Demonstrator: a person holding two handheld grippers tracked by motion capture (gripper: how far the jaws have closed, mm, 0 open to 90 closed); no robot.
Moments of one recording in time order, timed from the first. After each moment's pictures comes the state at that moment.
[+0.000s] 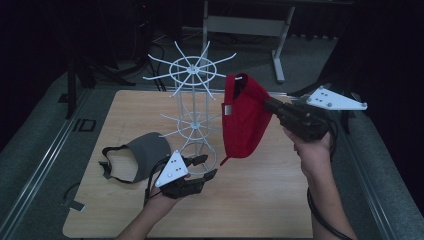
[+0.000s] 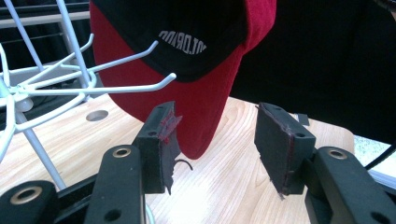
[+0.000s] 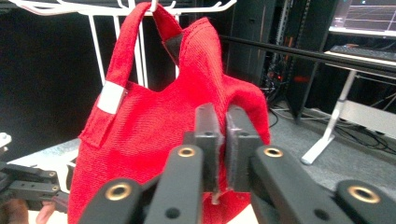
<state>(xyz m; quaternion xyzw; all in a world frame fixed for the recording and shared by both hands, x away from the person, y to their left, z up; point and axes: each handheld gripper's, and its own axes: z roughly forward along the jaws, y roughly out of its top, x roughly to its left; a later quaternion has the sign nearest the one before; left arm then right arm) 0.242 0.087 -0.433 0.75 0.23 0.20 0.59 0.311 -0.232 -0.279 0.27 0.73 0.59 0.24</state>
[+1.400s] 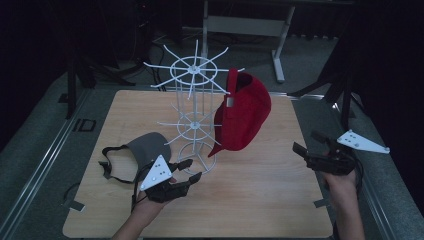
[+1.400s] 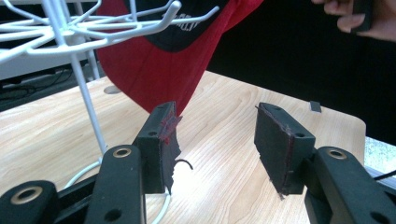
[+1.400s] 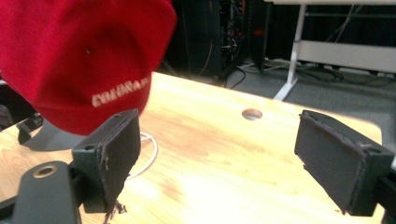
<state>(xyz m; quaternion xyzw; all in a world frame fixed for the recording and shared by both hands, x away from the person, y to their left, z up) 0.237 0.122 -0.457 0.75 0.27 0.19 0.58 0.293 -0.339 -0.387 0.39 0.71 0.55 0.23</state>
